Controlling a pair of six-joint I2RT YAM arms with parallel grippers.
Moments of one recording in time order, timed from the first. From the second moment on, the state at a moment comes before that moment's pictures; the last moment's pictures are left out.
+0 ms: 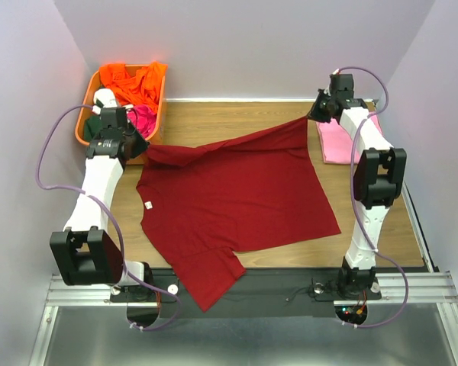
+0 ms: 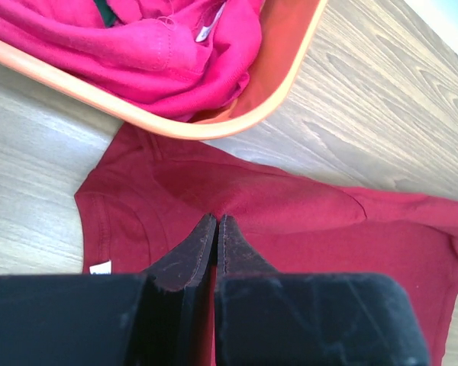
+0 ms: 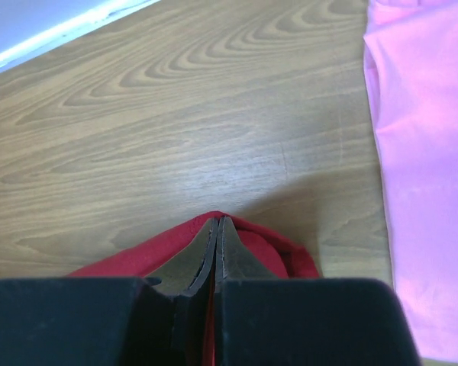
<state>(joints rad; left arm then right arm) 0.02 1.37 1.26 -0.59 -0.03 -0.55 0.03 2.14 1.91 -0.49 -0.14 0.44</state>
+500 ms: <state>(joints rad) 0.02 1.36 1.20 -0.59 0.01 -0.54 0.03 2.11 1.80 -0.49 -0.21 0.42</state>
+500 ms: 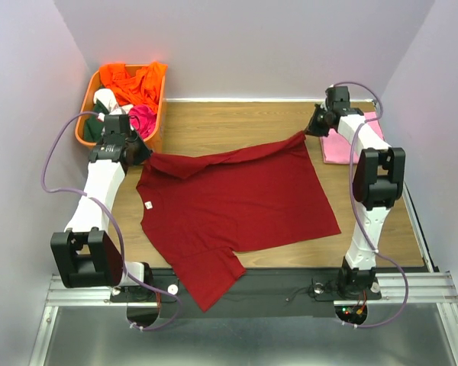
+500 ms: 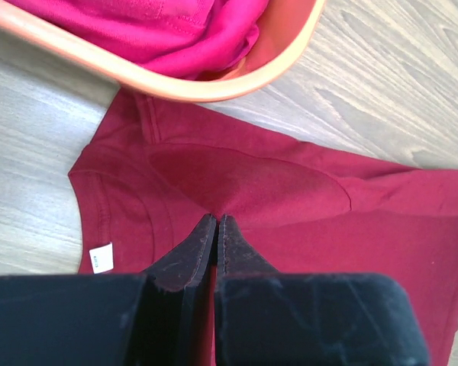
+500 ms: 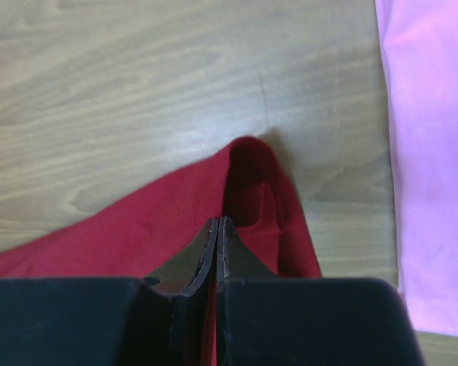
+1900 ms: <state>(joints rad) 0.02 1.46 1.19 -0.47 0.09 -0.52 0.03 2.39 2.02 -0.49 -0.25 0.20</state>
